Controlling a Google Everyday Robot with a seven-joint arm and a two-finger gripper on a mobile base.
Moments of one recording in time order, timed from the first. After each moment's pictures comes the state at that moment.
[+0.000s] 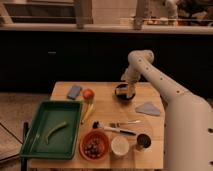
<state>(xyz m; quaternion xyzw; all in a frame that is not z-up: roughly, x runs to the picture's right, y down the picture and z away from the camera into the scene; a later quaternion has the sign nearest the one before) 0.155 0.002 0.908 -0.28 -0.11 -0.05 0.95</state>
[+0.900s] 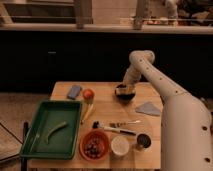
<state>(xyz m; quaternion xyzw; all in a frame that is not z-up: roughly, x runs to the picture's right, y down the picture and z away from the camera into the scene) 0.163 0.003 0.917 -0.29 -0.11 -0.04 0.95</state>
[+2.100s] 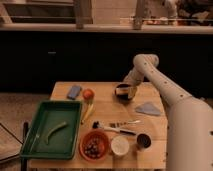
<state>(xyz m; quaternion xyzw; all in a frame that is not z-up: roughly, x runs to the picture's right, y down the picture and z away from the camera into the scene) 0.168 0.010 0.924 -0.26 -0.13 -0.02 0.96</state>
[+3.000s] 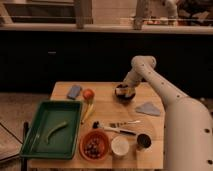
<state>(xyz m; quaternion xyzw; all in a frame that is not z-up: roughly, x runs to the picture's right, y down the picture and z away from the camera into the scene) 0.162 0.019 0.936 -0.27 -0.13 -0.02 0.95</state>
